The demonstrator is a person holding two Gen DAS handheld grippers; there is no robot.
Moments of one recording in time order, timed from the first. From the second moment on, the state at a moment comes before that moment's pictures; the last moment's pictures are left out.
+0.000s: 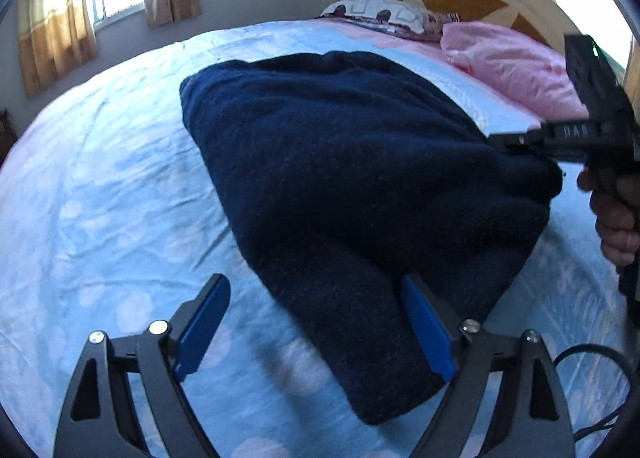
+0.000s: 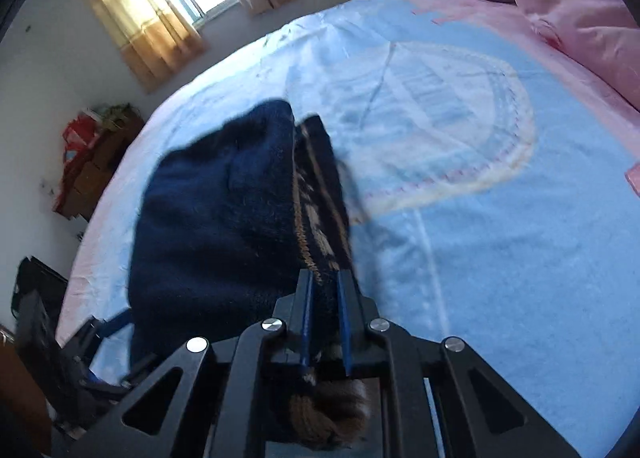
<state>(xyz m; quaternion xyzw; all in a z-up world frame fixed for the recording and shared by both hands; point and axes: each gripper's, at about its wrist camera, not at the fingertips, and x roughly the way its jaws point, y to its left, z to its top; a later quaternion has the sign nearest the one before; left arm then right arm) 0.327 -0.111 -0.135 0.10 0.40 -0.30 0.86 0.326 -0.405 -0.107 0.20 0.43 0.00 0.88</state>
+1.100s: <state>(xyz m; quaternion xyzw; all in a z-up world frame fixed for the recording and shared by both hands) 0.327 -0.091 -0.144 0.04 0.42 -0.30 0.86 0.405 -0.424 -0.086 0.14 0.43 -0.05 0.89</state>
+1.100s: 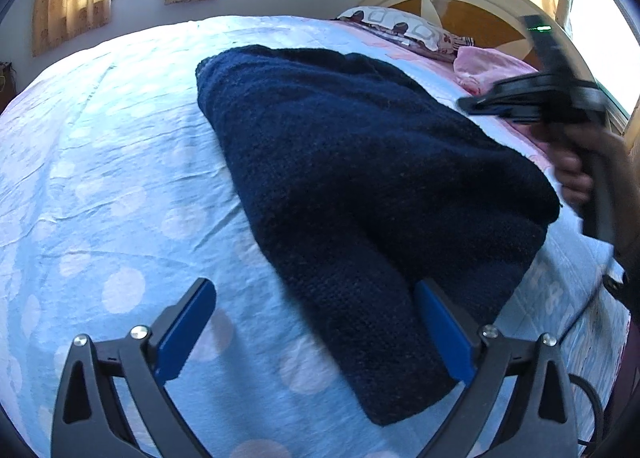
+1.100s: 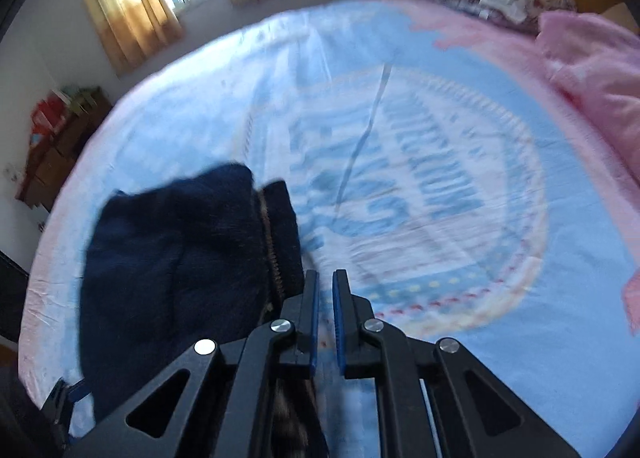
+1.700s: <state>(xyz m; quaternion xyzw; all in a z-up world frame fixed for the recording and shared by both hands) 0.333 -0.089 -0.112 0.02 0.41 -0.29 0.86 0.313 -0.337 -0.112 0.05 0.46 0.07 0.88</state>
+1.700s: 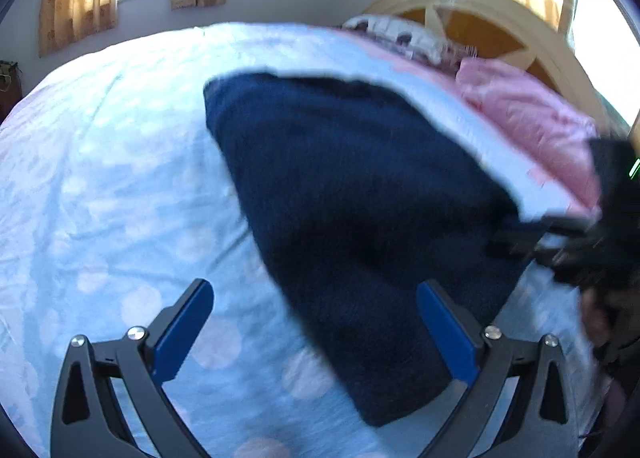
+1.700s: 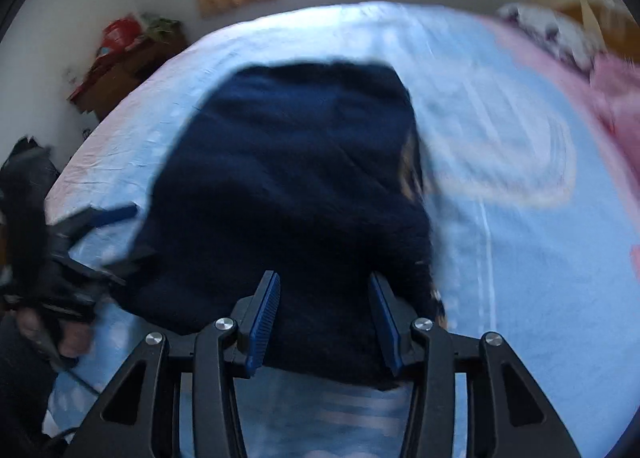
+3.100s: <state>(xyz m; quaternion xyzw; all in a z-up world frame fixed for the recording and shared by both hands) 0.363 -0.117 -0.144 0.06 0.47 -0.25 0.84 0.360 -0.364 -0.107 0.10 0.41 0.10 0.90</state>
